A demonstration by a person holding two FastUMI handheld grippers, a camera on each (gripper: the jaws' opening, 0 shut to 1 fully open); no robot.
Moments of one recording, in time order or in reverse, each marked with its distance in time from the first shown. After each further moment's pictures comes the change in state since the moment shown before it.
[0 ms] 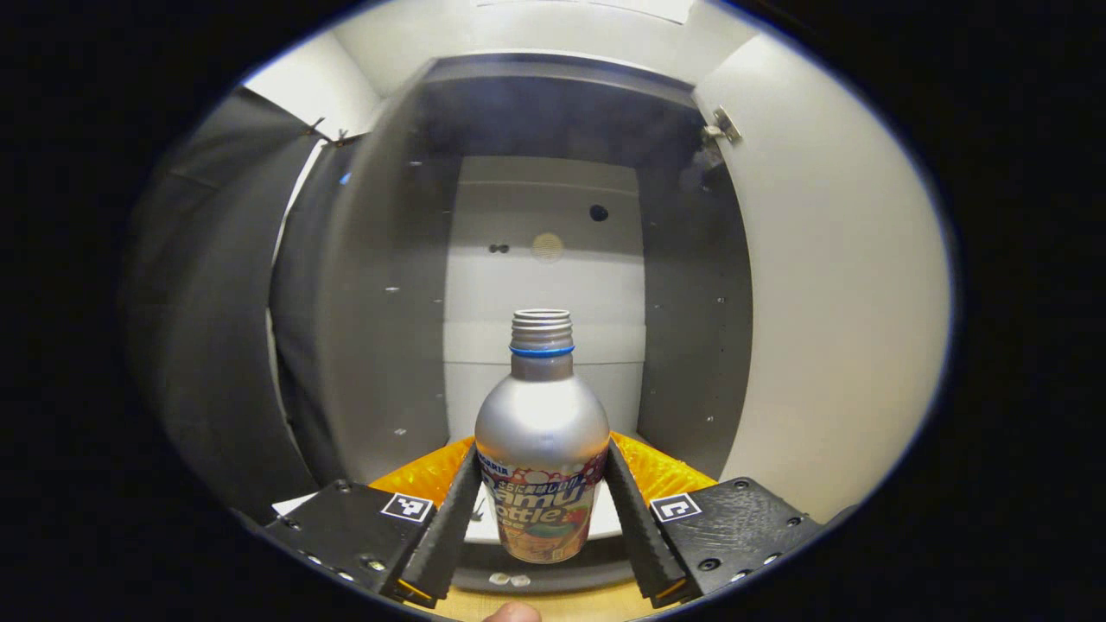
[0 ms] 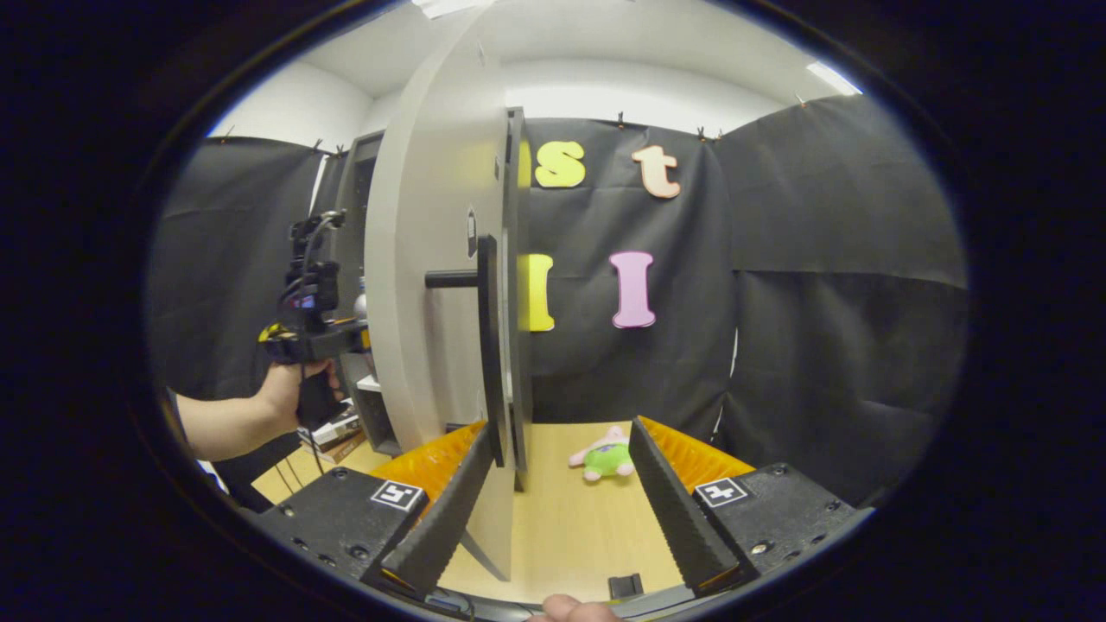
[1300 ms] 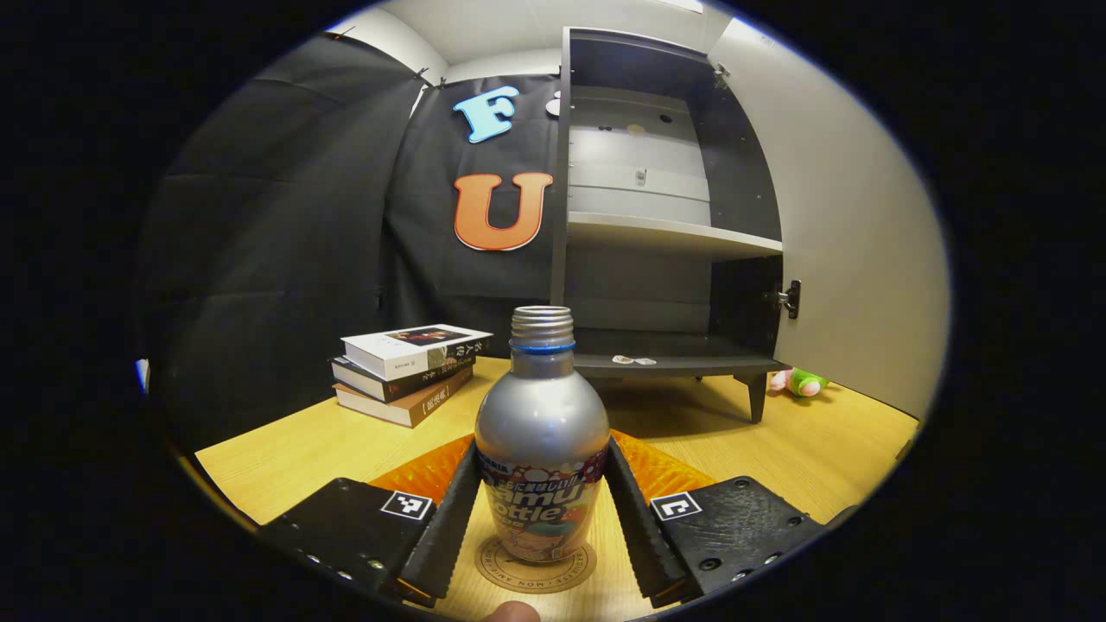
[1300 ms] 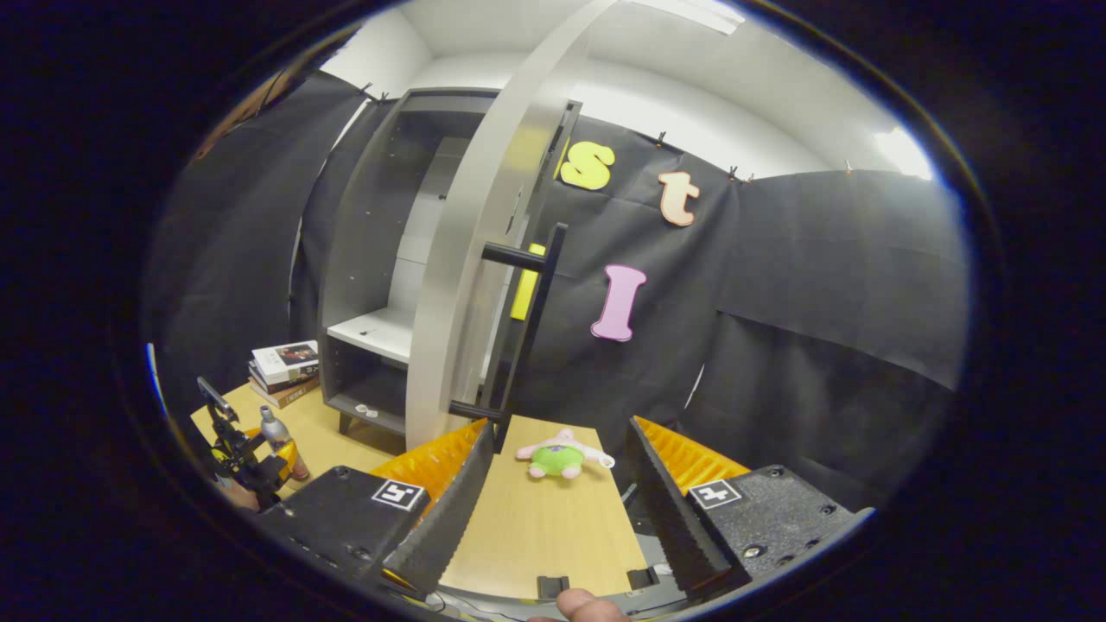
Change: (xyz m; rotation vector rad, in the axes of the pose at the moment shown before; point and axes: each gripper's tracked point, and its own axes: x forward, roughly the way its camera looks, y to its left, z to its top) left arm -0.159 0.111 -0.336 0.003 0.130 0.143; right arm -0.009 0.002 -0.002 -0.268 0.028 -0.122
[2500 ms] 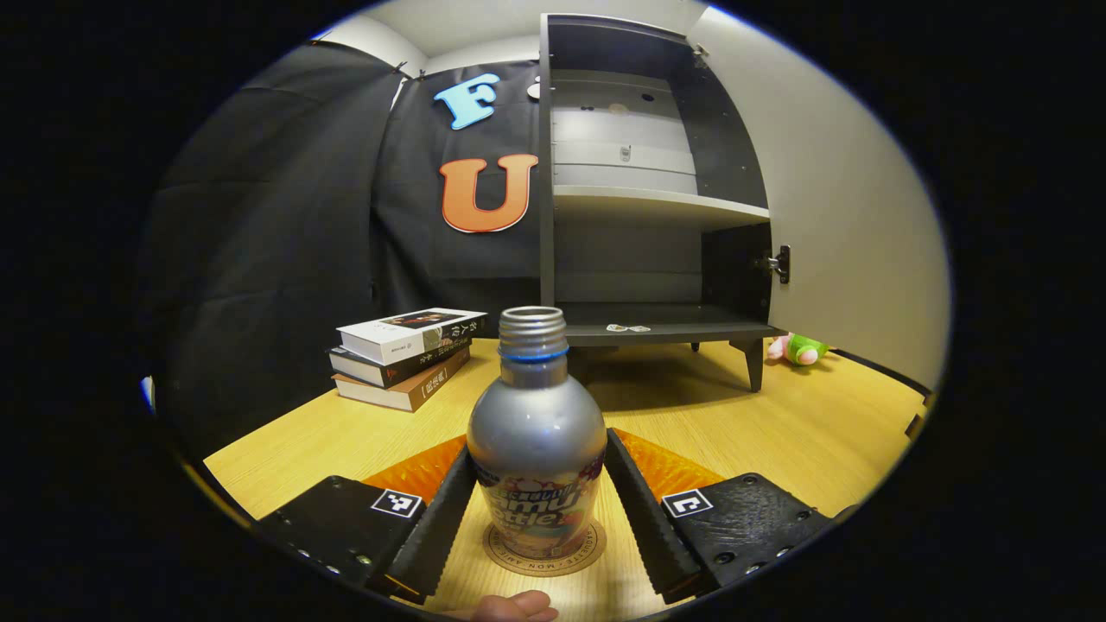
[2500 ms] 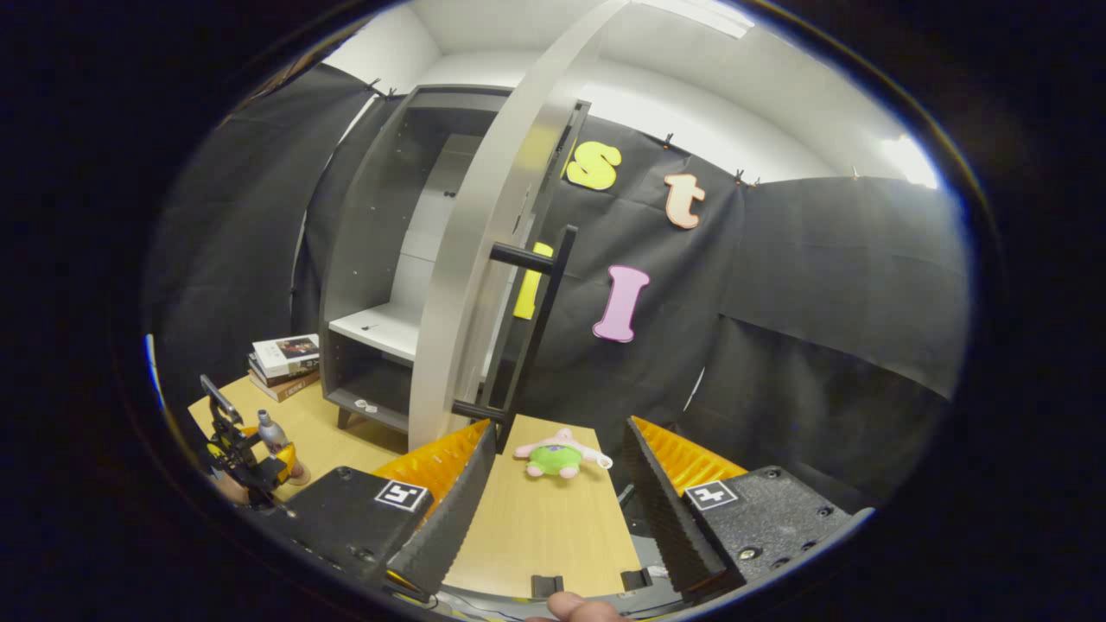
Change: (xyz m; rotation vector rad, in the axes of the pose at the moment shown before) left arm -0.001 0.007 -0.017 0.026 0.082 0.005; right arm 0.001 0.001 0.000 -0.008 -0.001 0.013
